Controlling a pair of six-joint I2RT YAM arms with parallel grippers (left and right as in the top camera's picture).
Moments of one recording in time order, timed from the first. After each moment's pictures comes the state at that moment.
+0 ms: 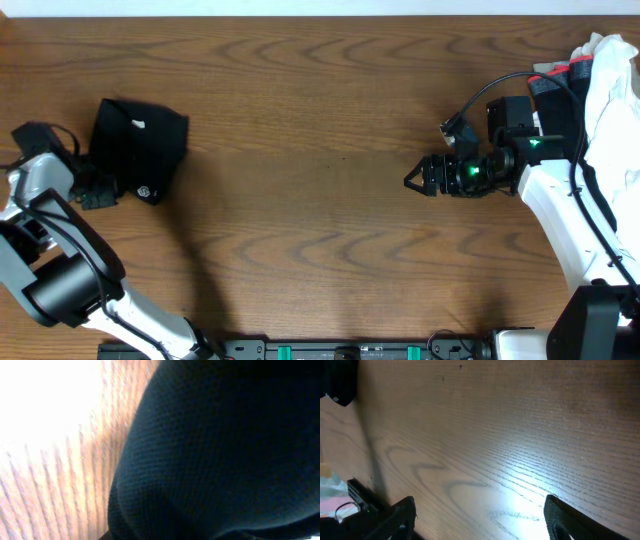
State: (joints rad) left arm 0.62 1.96 1.25 -0.66 0.27 -1.10; right arm 0.06 1.53 1.08 -0.88 -0.60 0.06
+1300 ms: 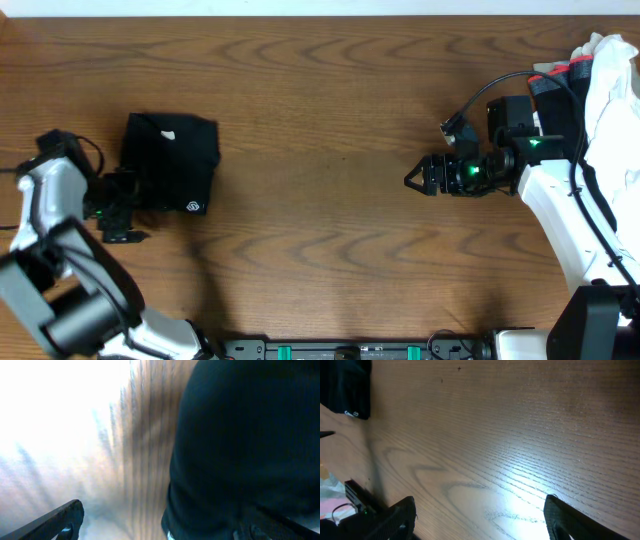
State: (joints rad) left arm 0.58 1.73 1.17 -1.00 0.24 -0.95; right arm 0.06 1.53 1.08 -0.87 -0.59 0.06
